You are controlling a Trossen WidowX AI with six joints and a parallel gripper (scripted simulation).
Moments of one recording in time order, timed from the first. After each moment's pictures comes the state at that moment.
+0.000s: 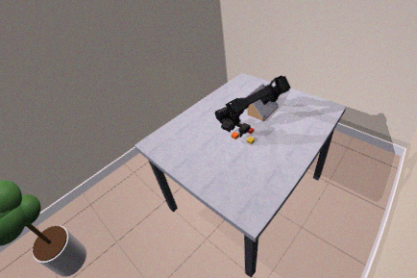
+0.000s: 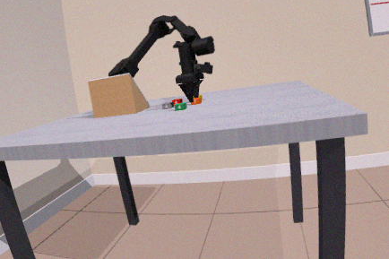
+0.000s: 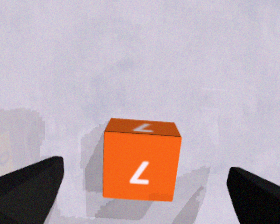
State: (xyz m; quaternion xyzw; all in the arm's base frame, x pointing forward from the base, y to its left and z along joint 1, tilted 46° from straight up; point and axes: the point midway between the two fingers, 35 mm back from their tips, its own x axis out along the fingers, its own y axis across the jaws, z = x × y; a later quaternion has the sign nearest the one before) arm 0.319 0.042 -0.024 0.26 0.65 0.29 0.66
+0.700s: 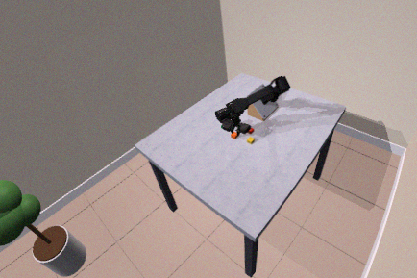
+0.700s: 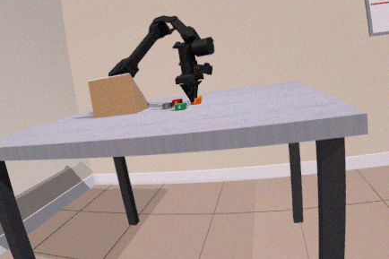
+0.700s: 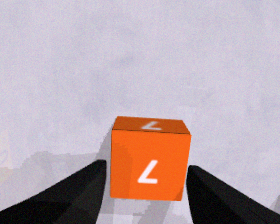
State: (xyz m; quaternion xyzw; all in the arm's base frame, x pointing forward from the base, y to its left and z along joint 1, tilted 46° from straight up) arm 0.317 0.043 -0.025 0.26 0.65 0.29 0.65
